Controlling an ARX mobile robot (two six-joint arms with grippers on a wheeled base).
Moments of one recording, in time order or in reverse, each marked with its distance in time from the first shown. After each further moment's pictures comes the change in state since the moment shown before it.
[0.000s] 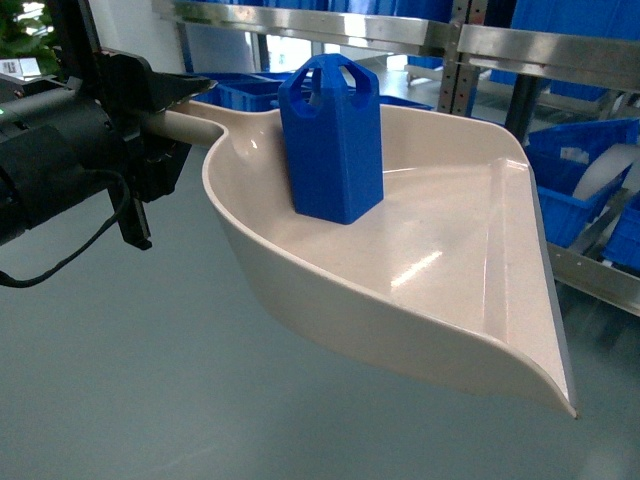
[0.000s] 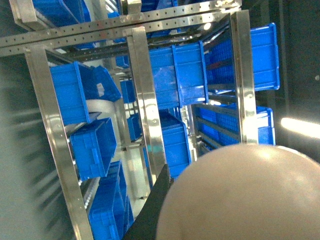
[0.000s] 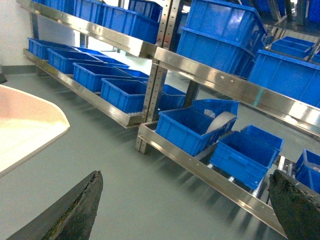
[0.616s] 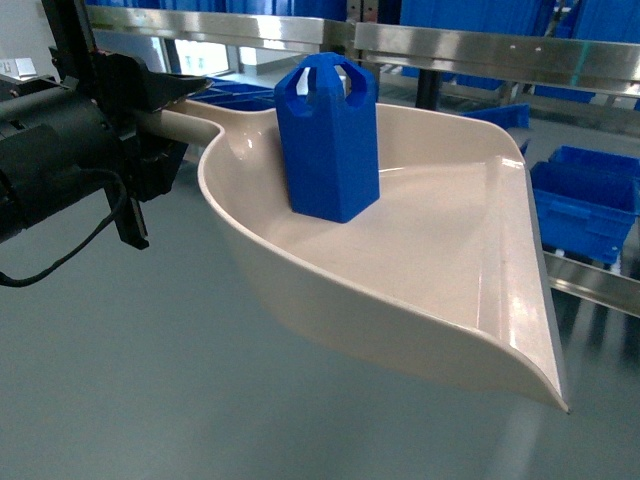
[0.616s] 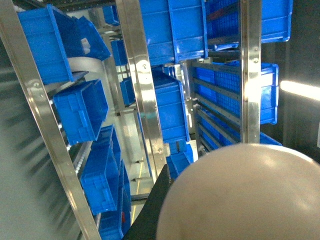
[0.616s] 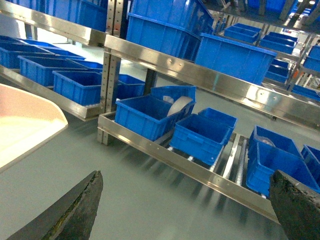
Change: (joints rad) left arm 0.000 0.000 0.000 0.000 -0.002 0.000; right arm 0.000 0.000 0.000 0.000 0.000 0.000
